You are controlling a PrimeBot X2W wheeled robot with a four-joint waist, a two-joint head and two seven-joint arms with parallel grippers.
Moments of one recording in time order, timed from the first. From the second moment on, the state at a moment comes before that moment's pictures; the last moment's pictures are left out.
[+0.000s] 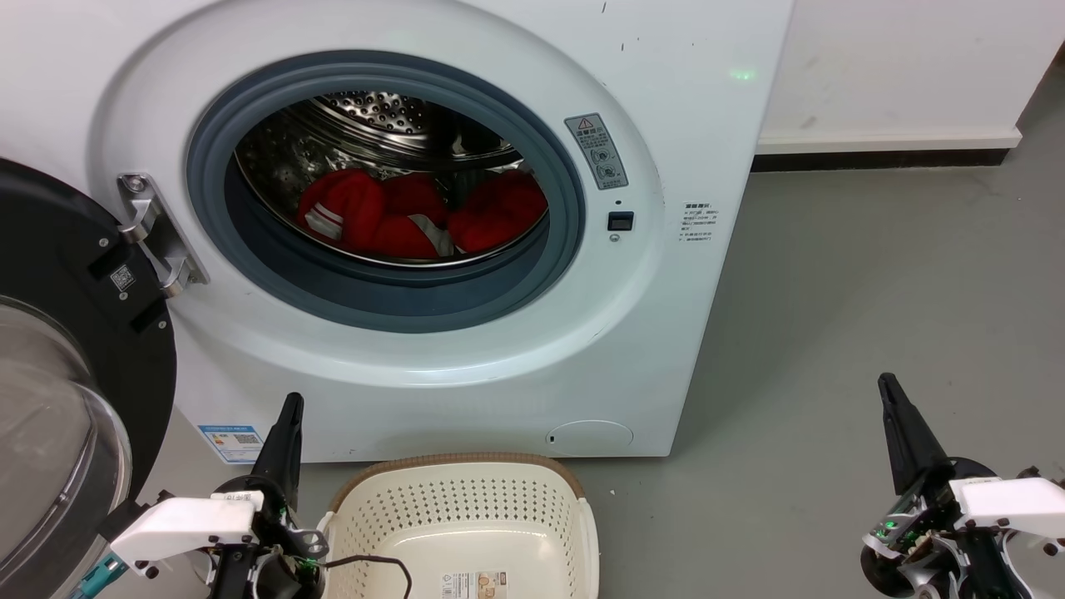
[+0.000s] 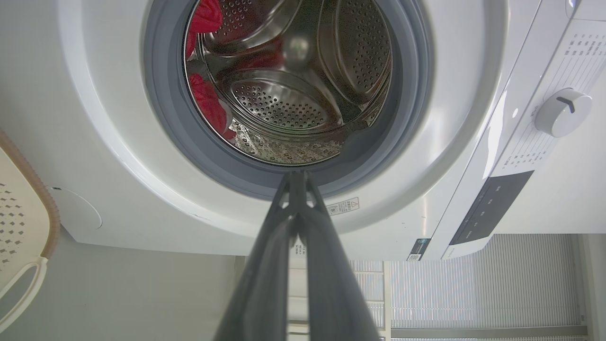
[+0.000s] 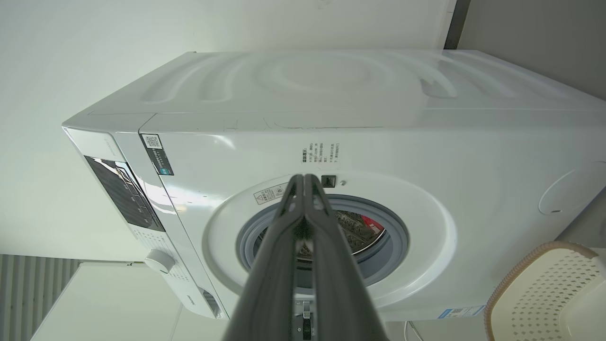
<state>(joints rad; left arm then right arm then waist) -0.11 0.05 0.11 0.25 -1.61 -0.13 0.11 -0.10 -0.05 -0.11 0.25 1.61 0.13 0.12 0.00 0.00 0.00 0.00</state>
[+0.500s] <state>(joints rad) -0.11 0.05 0.11 0.25 -1.61 -0.13 0.11 -0.10 -0.05 -0.11 0.25 1.61 0.13 0.12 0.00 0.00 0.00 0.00</state>
